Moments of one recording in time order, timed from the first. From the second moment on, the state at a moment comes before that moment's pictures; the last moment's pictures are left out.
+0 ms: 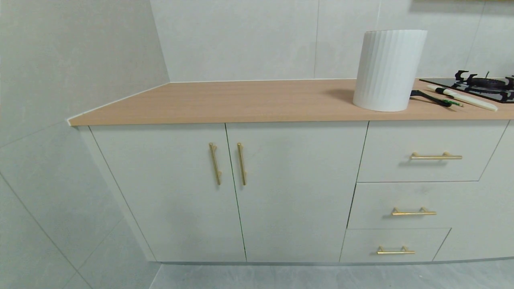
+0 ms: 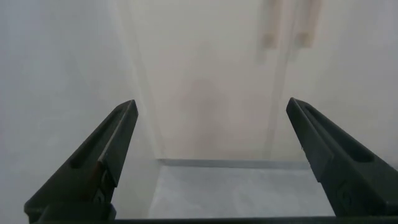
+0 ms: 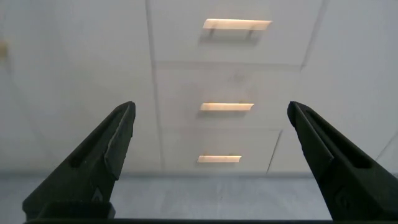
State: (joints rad) left arm 0.00 0.00 -0.01 0.00 0.02 0.06; right arm 0.00 0.00 -0.01 -0.04 0.00 -0.06
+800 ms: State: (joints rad) left arm 0.00 0.00 0.00 0.00 -0.01 0.01; right arm 0.00 0.00 0.00 0.00 0.03 -0.01
